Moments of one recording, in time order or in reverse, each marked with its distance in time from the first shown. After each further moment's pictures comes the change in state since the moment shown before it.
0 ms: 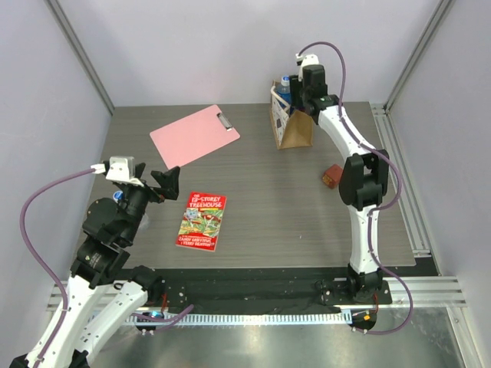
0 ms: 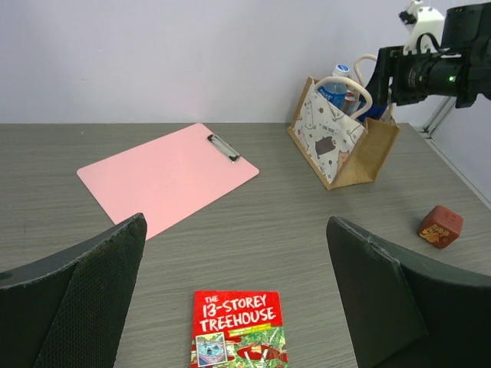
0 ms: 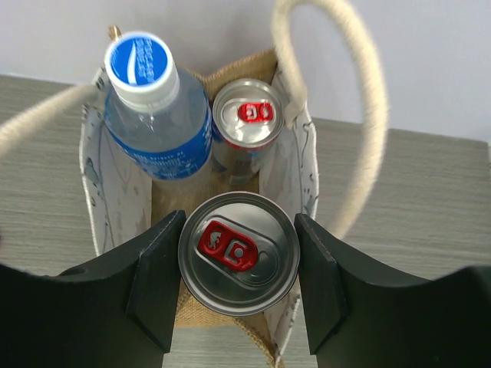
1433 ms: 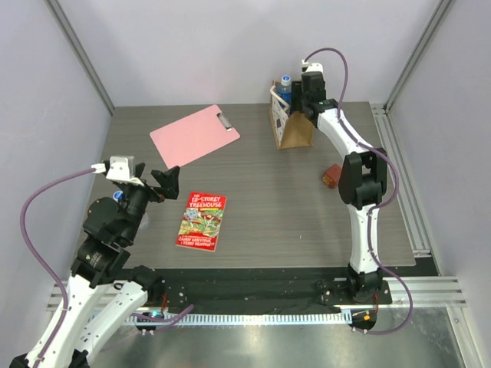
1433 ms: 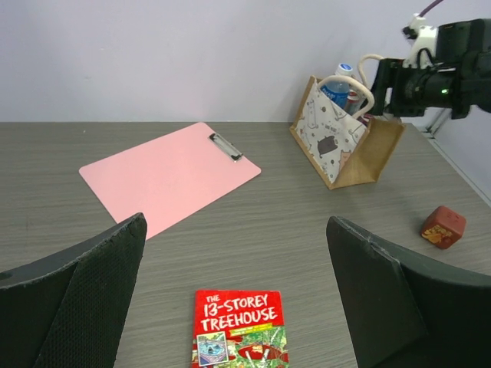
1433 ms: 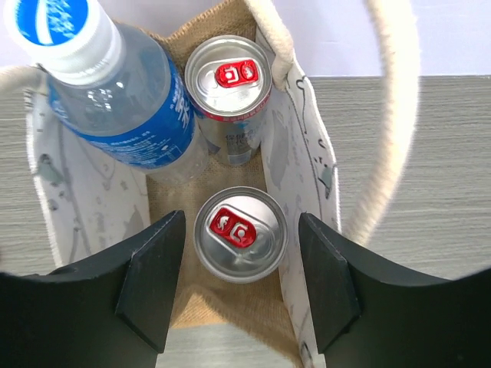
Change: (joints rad) left arm 0.000 0.002 0.000 0.000 -0.004 0.000; right arm -0.016 0.033 -0.056 0.008 0.051 0.154
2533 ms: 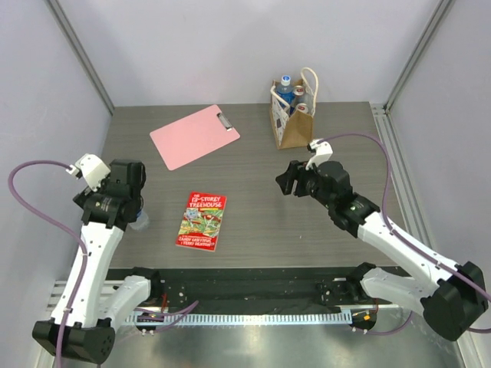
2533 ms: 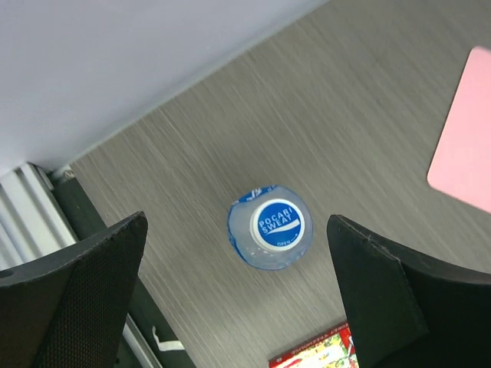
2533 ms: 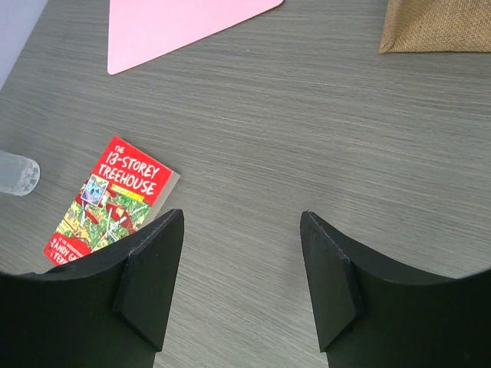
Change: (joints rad) left arm 0.311 0.394 0.254 -0.776 -0.659 -0.628; right arm 0.349 -1.207 -1.299 0.225 -0.202 0.291
